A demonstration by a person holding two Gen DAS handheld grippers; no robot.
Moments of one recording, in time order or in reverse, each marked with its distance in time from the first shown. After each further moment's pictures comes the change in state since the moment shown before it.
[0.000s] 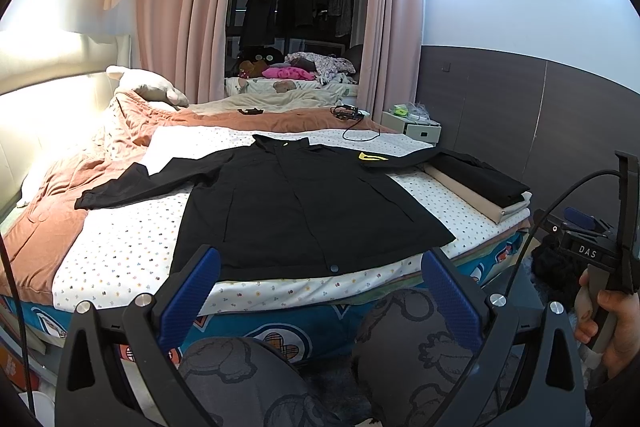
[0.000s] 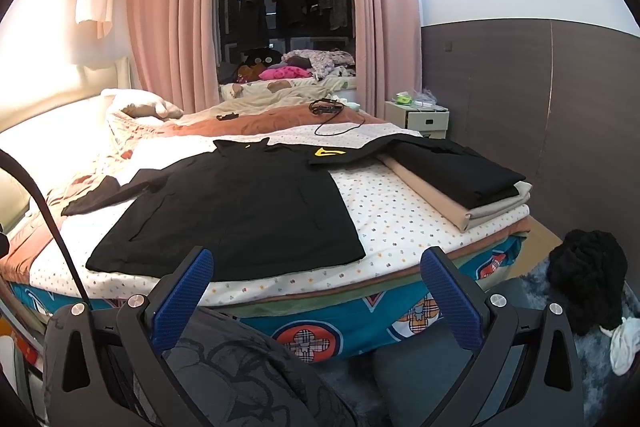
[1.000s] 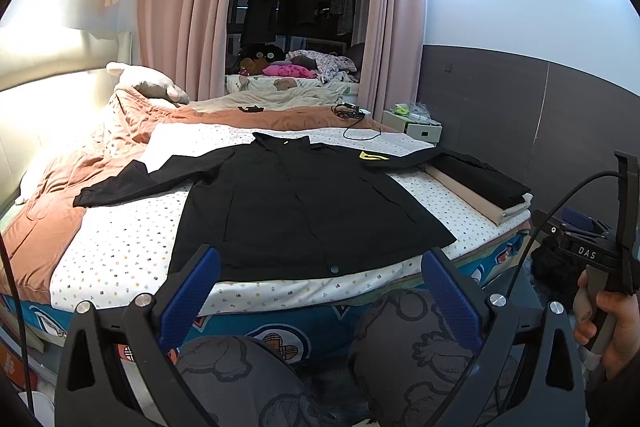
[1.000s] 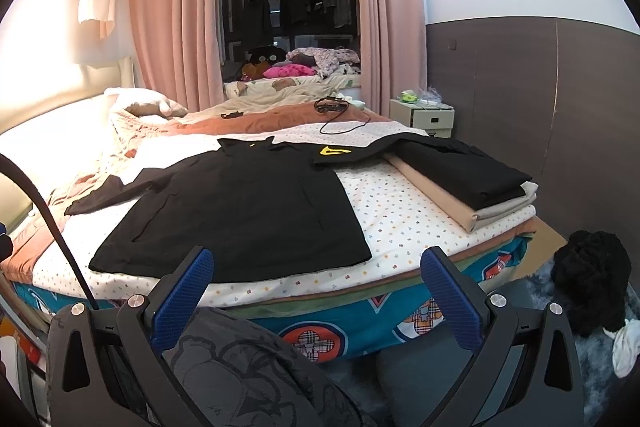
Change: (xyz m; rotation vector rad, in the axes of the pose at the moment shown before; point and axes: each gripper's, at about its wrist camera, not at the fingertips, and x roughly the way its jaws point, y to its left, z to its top) left arm 0.004 0.001 0.001 -0.009 0.005 0.003; right arm 0.007 0.001 0.005 0.002 0.010 0.019
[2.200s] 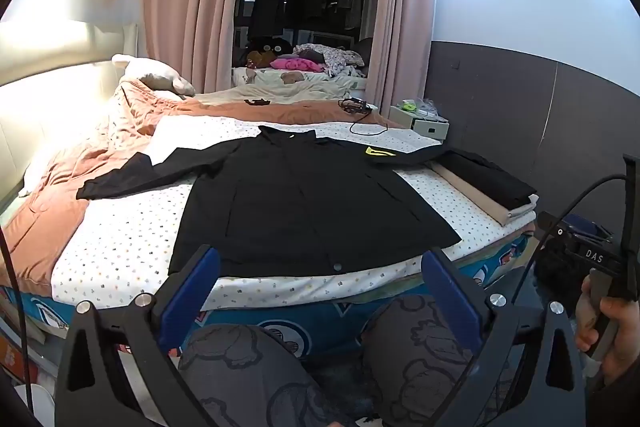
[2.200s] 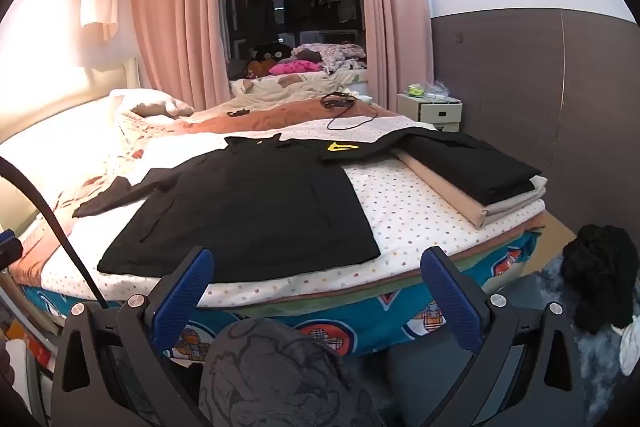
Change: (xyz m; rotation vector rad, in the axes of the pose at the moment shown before) left arm 0.004 0.003 -0.002 -0.035 0.021 0.015; right arm 0.002 0.006 -0.001 0.000 0.009 0.006
